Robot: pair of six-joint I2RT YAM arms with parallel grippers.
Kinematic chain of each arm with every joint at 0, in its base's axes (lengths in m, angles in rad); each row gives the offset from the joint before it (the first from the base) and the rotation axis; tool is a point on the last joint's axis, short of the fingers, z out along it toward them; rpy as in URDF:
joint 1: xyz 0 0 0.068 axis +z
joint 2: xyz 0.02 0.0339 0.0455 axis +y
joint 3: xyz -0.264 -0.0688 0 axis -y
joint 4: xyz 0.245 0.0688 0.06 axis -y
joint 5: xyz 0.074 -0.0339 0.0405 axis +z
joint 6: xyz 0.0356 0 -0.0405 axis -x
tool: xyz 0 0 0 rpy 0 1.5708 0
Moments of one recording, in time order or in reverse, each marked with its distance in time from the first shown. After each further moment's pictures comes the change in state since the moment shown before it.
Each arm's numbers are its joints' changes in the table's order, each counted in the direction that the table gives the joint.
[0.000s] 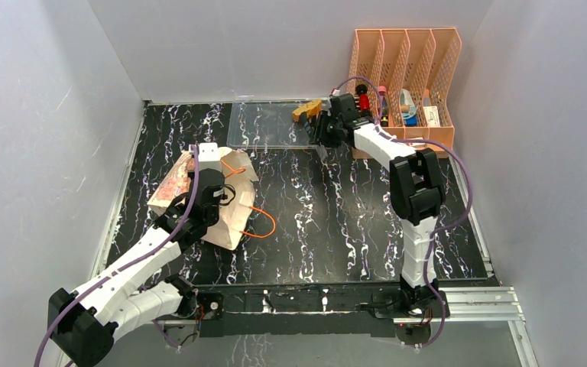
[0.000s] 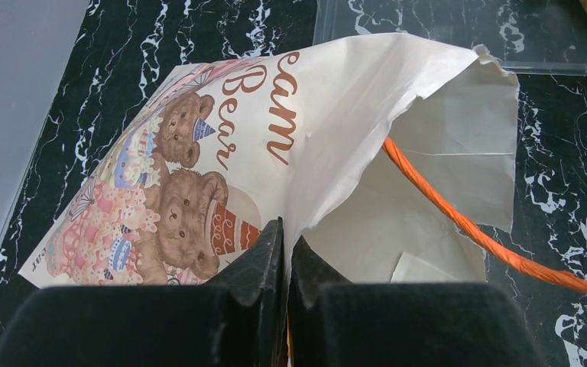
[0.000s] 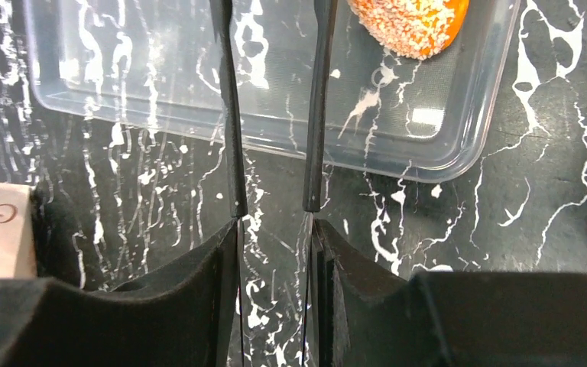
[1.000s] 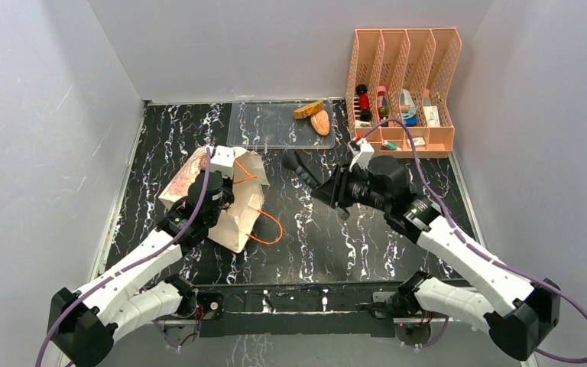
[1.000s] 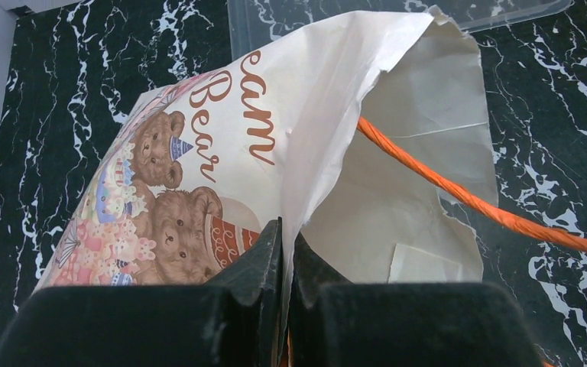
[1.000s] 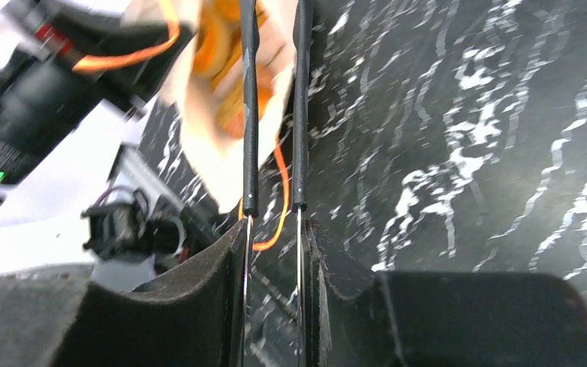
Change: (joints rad) left arm 0.002 -0.009 -0.066 0.141 -0.221 -0.179; right arm 0.259 -1.125 -0.814 0.077 0.053 -0.117
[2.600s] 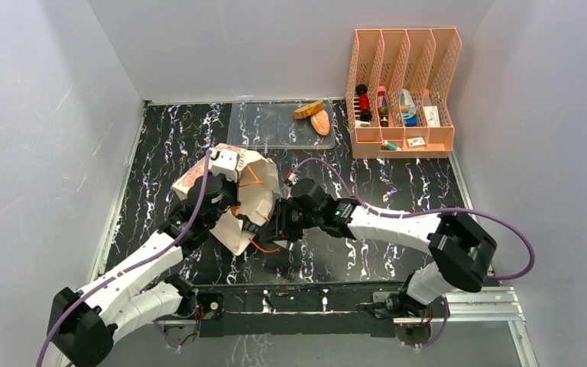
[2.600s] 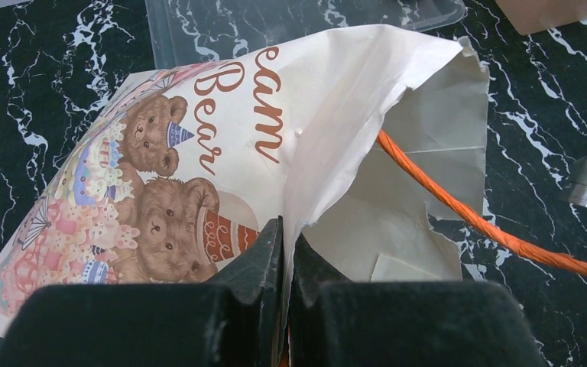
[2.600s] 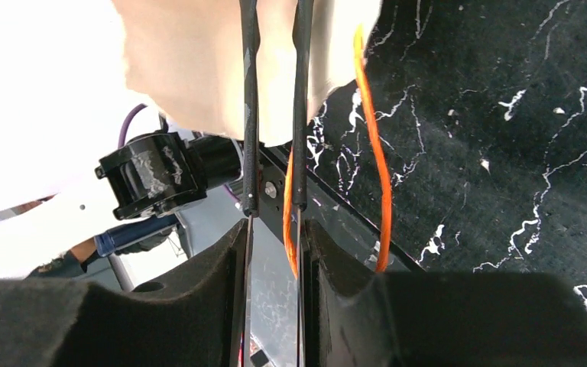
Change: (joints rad) left arm 0.002 -0.004 -0.043 0.100 -0.179 0.027; right arm 0.370 0.484 0.034 0.201 0.109 -0.457
